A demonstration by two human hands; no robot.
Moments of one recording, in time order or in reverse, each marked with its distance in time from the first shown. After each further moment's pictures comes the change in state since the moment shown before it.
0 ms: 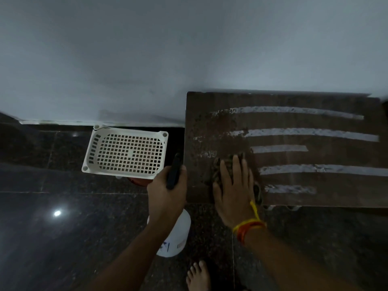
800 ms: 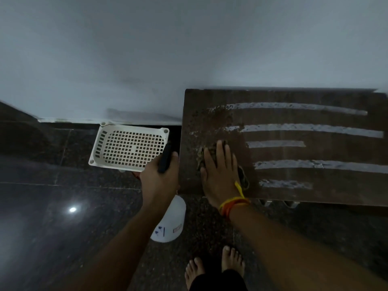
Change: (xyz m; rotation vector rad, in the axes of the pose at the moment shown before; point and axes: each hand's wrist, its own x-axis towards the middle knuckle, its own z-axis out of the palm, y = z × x) left_hand -0.005 0.014 0.006 -0.010 0.123 -0.030; right_hand 0.025 -0.010 0.001 0.034 -0.065 -0.120
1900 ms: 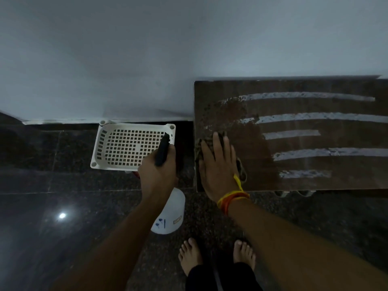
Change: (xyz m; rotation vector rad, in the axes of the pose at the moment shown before) left_hand 0.048 -0.023 -0.037 -0.026 -0.036 0.006; right_hand 0.011 -0.056 0.015 -0.009 0.087 0.046
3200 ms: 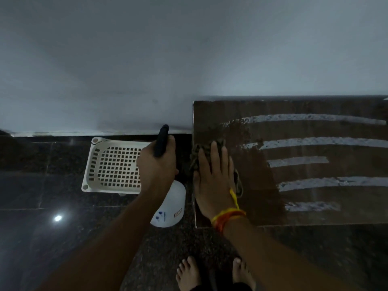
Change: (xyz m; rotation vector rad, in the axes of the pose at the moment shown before) left_hand 0.074 0.041 0.031 -0.019 0.014 0.026; right_hand 0.048 -0.011 -0.006 0.008 -0.018 0.051
